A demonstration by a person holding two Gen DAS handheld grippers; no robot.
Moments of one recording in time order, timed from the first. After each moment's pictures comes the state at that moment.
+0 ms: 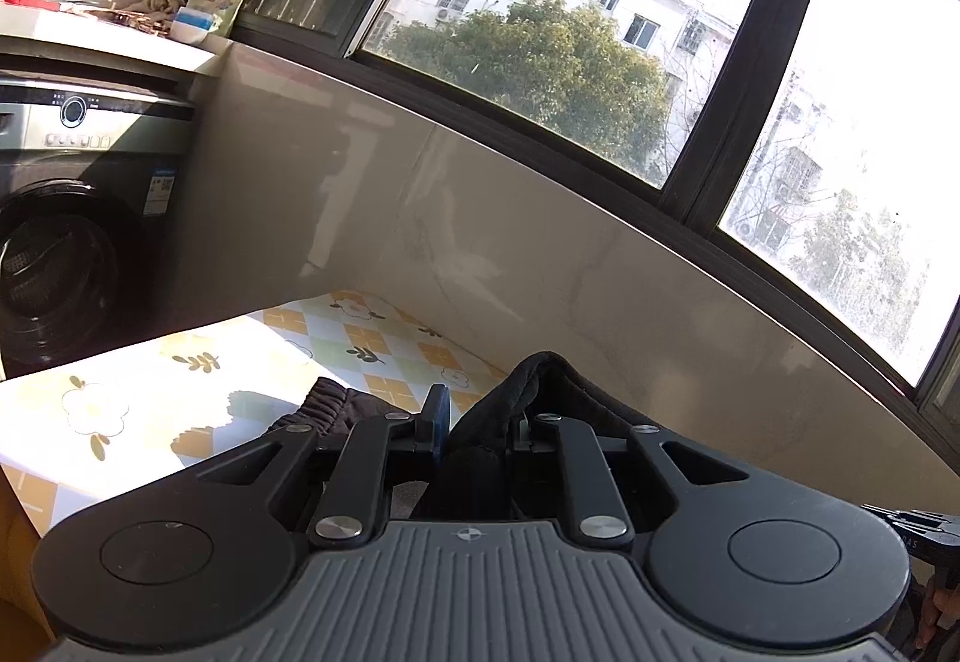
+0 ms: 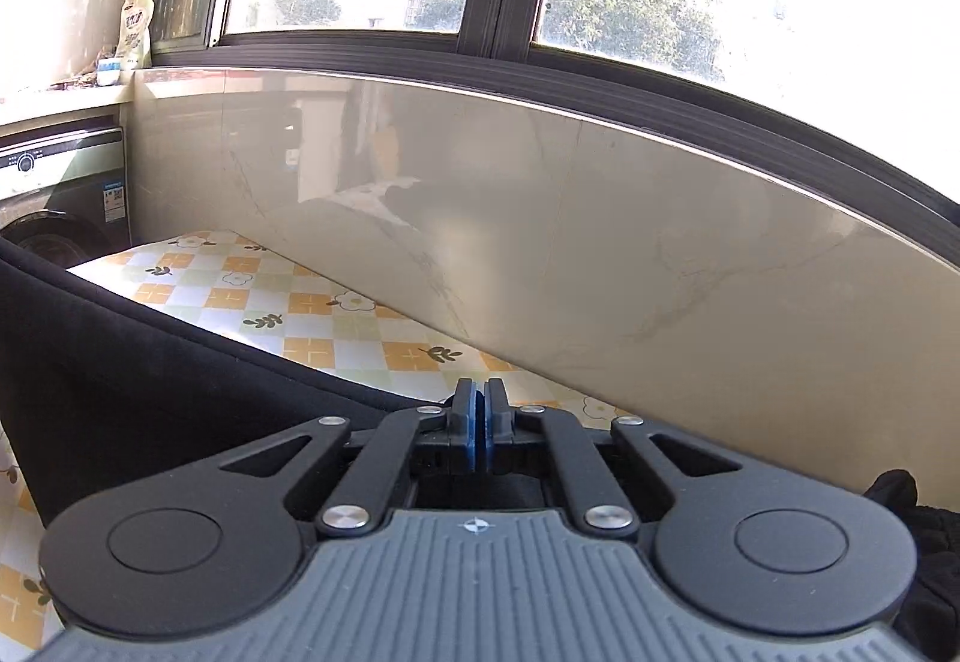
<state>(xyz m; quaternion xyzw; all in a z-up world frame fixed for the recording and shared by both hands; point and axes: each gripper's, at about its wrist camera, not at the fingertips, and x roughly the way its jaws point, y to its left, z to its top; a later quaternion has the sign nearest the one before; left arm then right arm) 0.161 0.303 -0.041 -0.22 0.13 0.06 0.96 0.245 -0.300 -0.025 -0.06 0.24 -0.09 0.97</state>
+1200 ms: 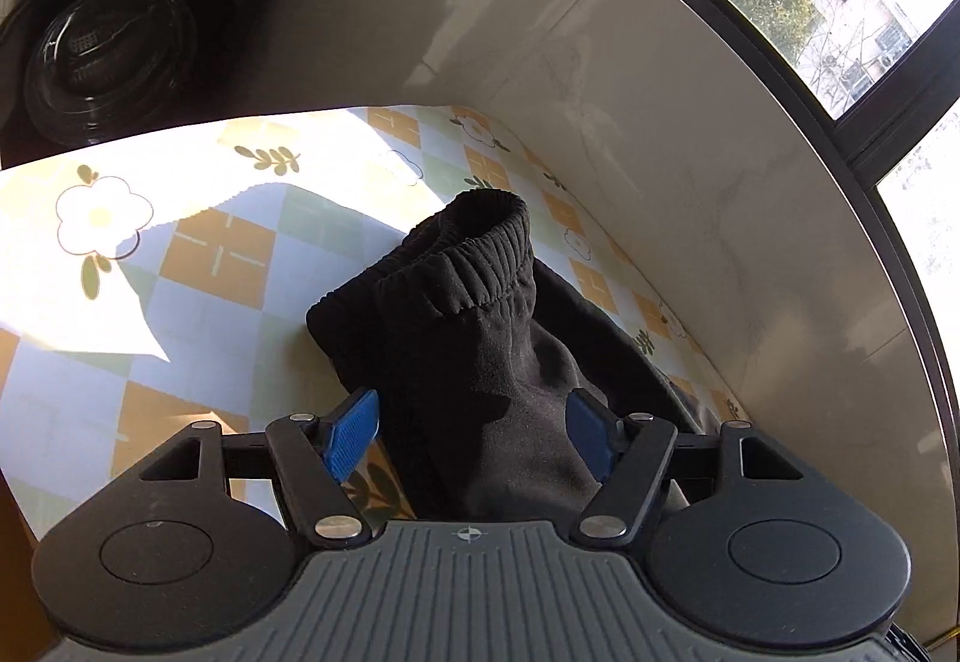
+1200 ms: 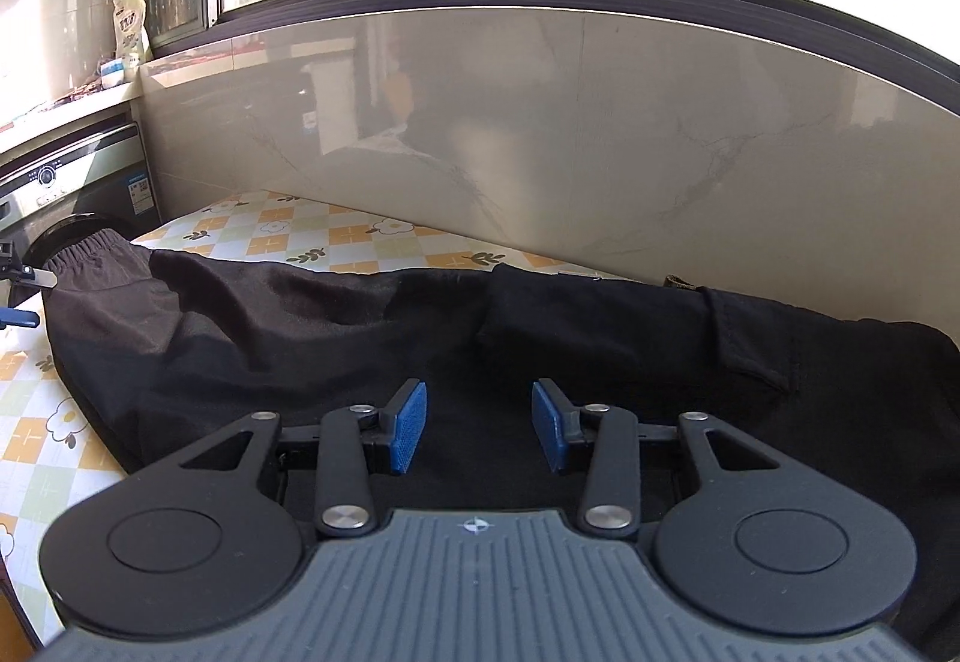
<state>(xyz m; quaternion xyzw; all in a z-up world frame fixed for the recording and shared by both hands) 0.229 0.374 -0.118 -0.36 0.30 0.11 0.88 0.183 -0.298 -0.062 0.04 0.29 -0.06 0.95</state>
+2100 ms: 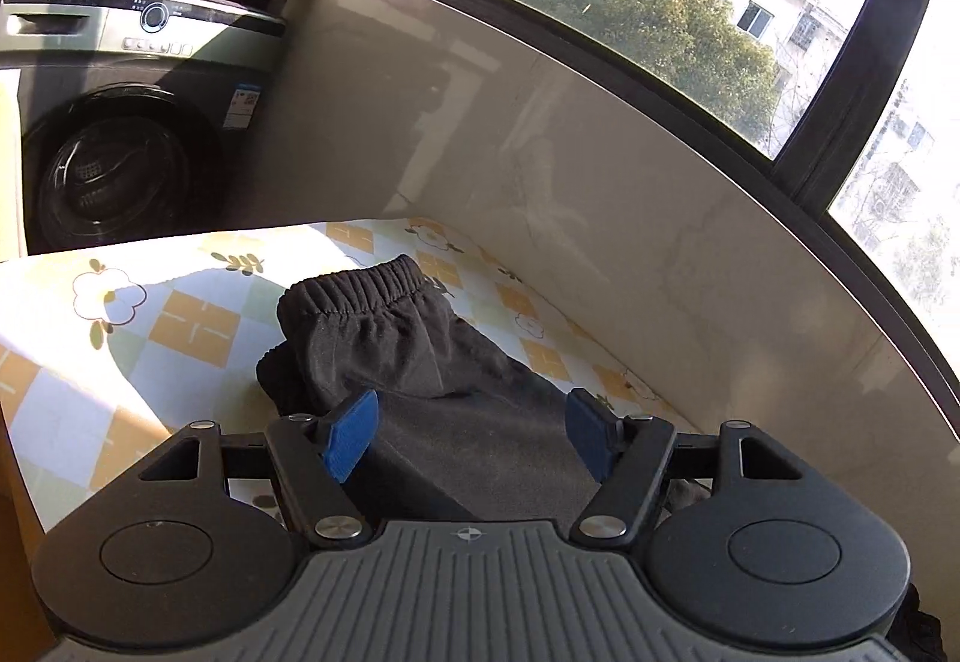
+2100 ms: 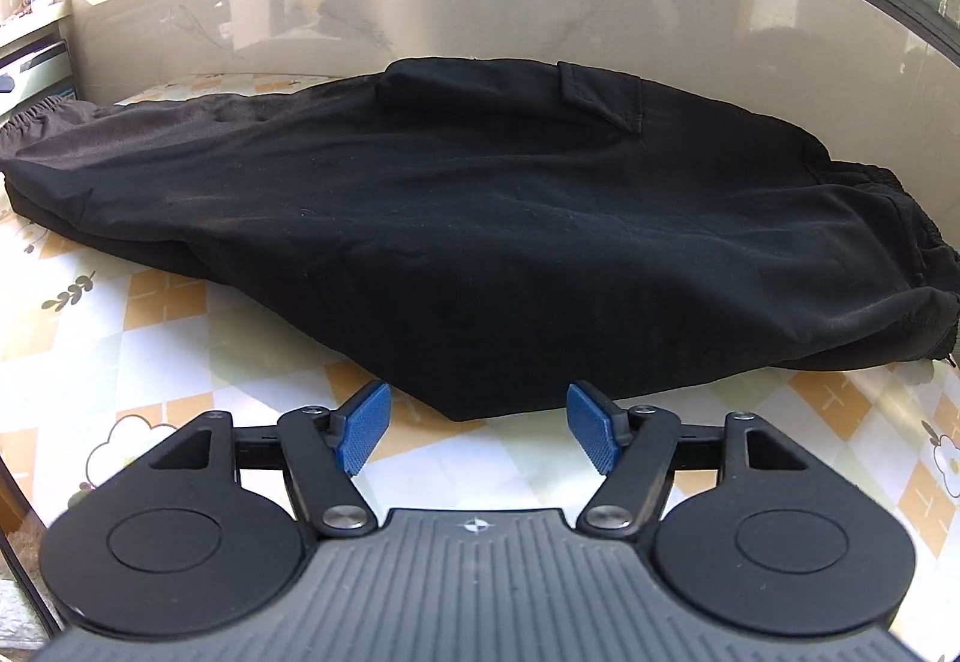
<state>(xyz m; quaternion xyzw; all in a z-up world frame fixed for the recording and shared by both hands) 0.194 0.298 -0.071 -0.27 0.19 0.14 0.93 0.084 -0.265 -0.121 0.02 0.39 -0.17 0.91</state>
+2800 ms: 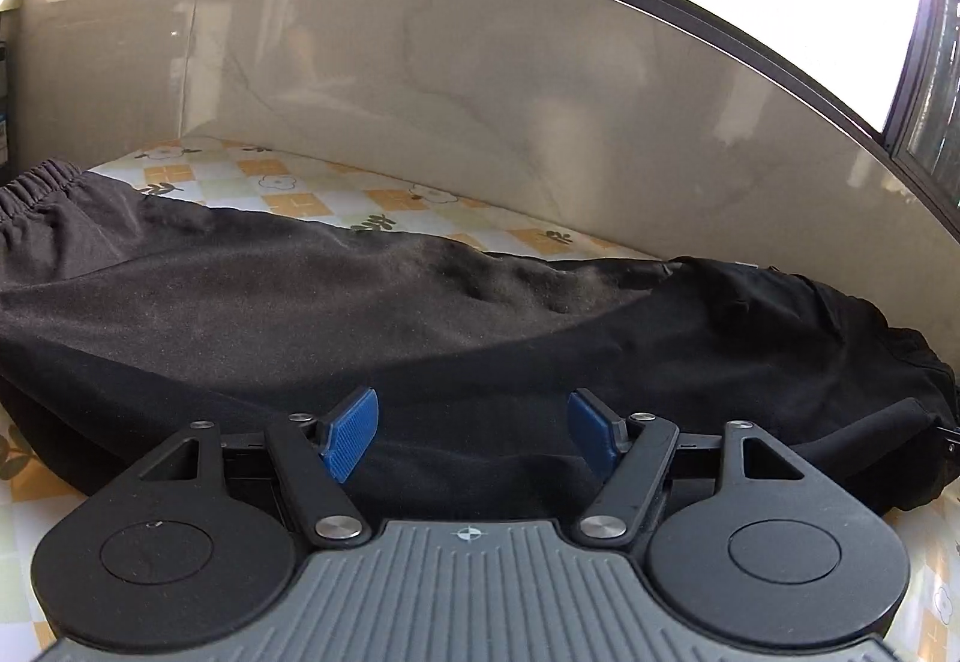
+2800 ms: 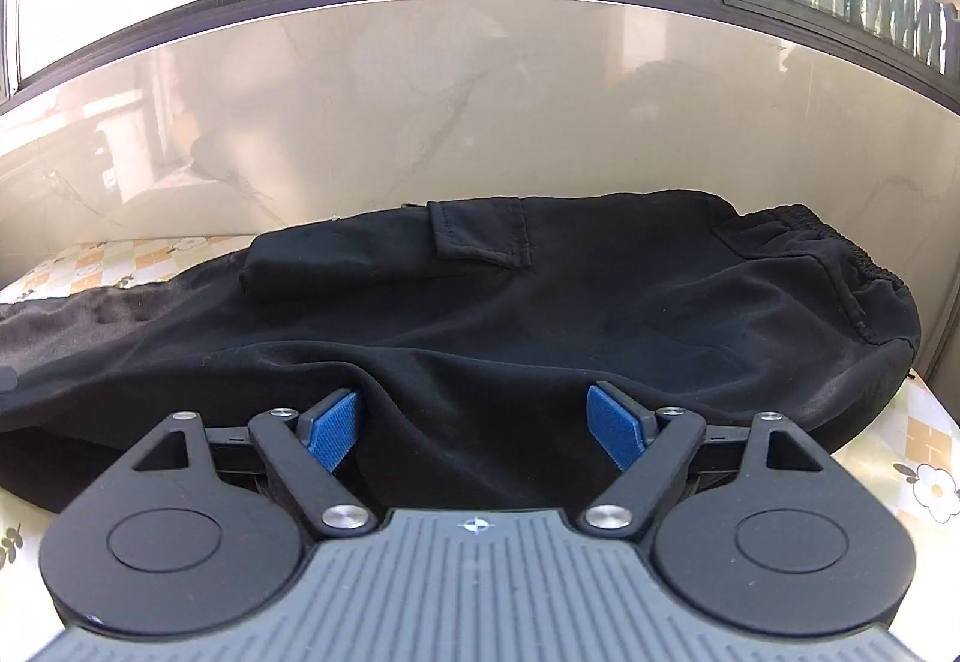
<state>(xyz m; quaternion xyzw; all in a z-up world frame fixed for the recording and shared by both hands) 0.252 0.186 -0.128 -0.11 0.28 -0.05 0.95 0.108 -0.329 -0.079 0.13 0.25 -0.28 0.92</state>
